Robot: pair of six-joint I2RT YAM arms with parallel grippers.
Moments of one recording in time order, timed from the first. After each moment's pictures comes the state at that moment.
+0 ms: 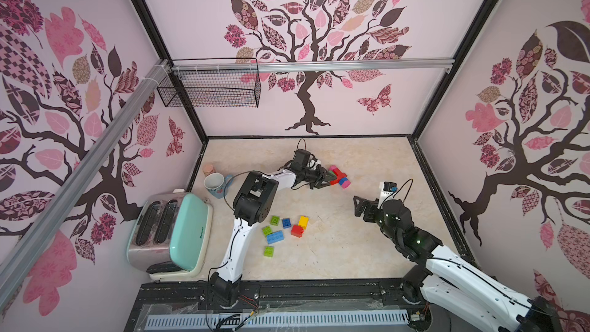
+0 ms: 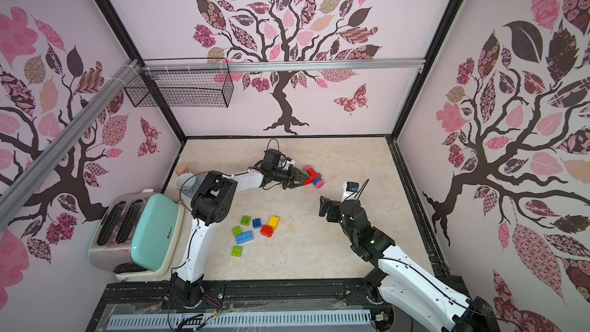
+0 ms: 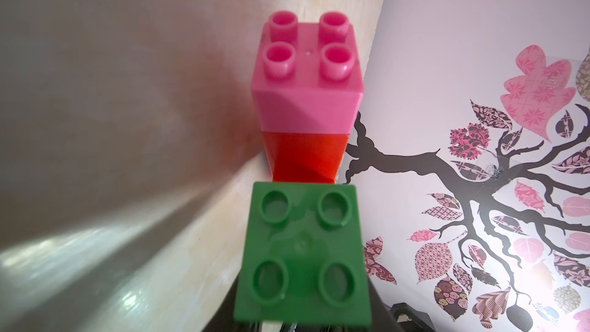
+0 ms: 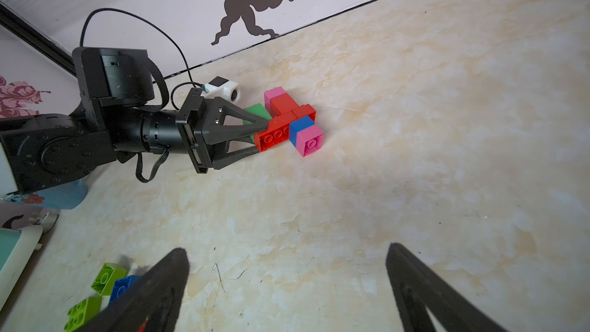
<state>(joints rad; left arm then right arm) -0.49 2.37 1.64 0.05 0.88 -1.10 0.60 0.77 0.43 -0.10 0.30 0.58</state>
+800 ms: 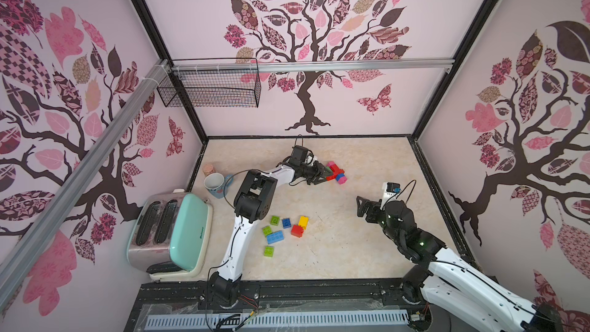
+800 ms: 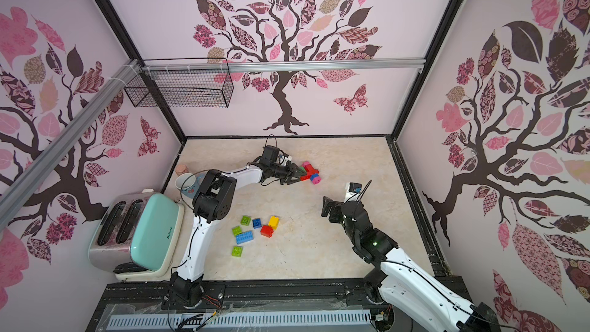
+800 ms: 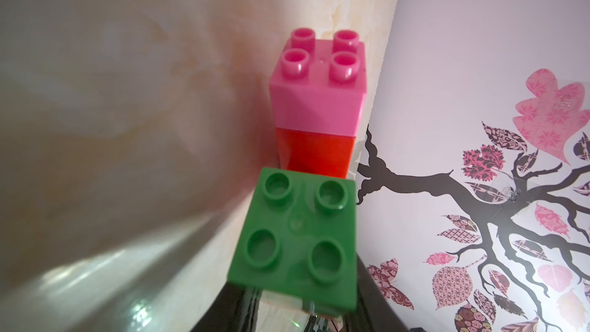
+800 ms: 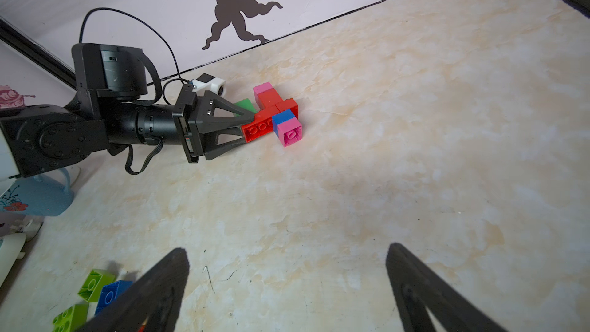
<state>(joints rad) -0.46 2.42 1.74 -0.05 0.83 -1.02 0.60 0.73 0.44 -0.15 0.34 0.57</state>
